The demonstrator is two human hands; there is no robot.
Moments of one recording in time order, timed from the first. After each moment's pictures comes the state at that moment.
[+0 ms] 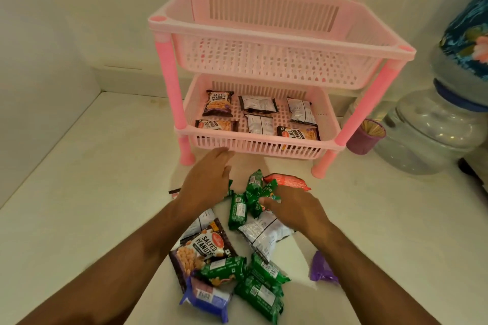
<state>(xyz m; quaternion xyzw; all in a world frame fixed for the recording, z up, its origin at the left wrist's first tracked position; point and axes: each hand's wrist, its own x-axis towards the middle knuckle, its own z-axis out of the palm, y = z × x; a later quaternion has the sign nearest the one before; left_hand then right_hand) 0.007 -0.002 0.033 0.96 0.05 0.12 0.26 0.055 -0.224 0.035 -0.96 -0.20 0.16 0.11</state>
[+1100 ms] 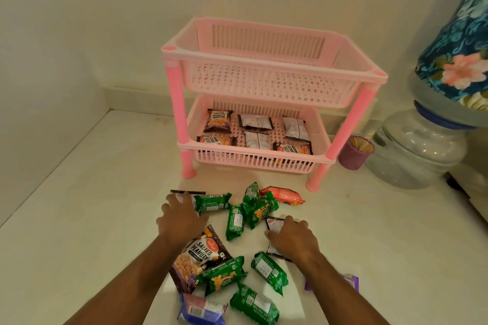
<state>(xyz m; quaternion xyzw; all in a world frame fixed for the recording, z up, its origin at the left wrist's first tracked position) -0.039 0.020 -0.026 0.94 0.32 -0.07 0.14 0.034 -0.240 -0.003 -0.97 -0.02 0.24 0.11</state>
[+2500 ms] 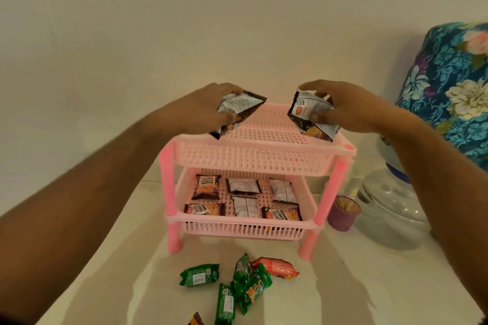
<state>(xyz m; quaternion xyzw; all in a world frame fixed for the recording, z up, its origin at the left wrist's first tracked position) 0.090 0.045 0.349 0.93 -0.11 0.13 0.33 0.192 -0.255 0.386 -0.92 -0.34 -0.09 0.17</state>
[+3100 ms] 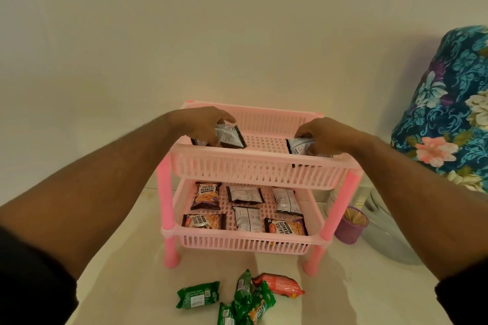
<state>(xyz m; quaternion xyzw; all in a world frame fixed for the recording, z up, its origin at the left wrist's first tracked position) 0.179 0.089 0.320 0.99 -0.03 -0.01 0.15 0.277 -0.219 0.321 -0.94 -0.35 -0.03 -0.02</state>
